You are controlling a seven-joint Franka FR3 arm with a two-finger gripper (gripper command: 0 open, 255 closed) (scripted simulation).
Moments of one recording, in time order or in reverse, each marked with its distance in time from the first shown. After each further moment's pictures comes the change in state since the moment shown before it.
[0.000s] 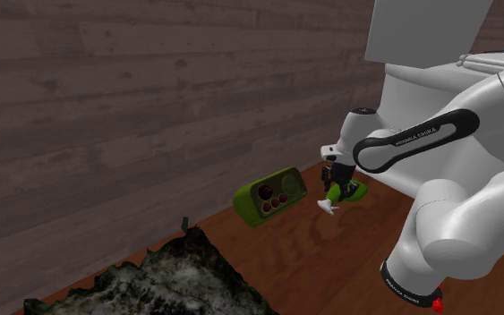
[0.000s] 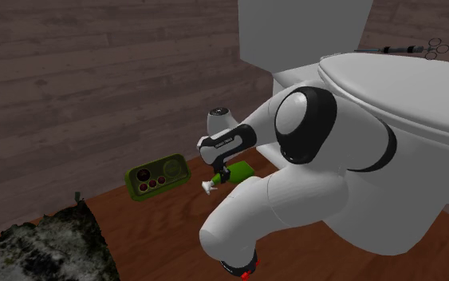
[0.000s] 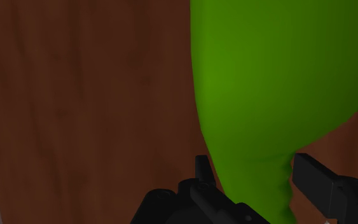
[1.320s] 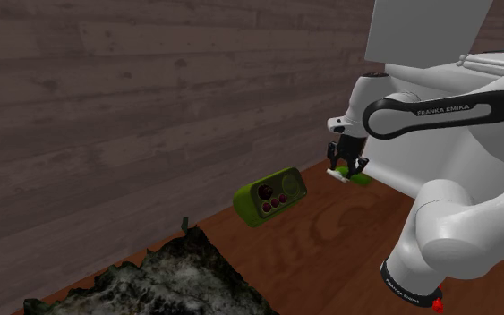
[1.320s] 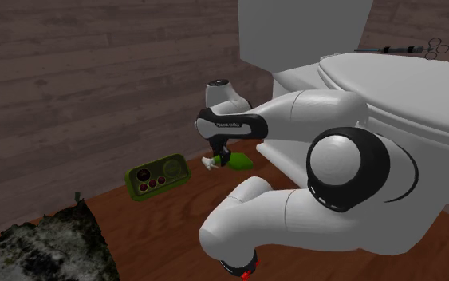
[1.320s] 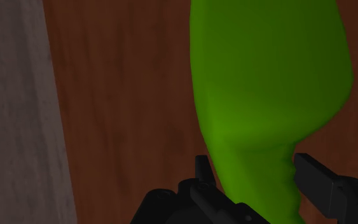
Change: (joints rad) arm -0.022 -0.247 0.189 0.128 0.137 -0.375 -0.031
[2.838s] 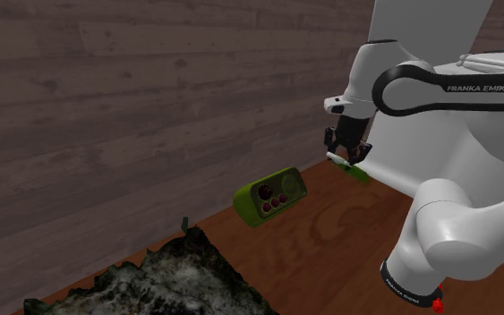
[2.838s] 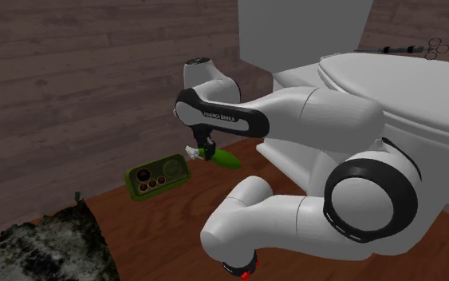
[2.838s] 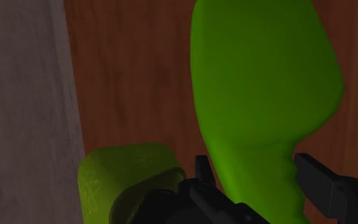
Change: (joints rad) arm 0.064 -0.135 0.268 0.078 0.197 -0.251 0.126
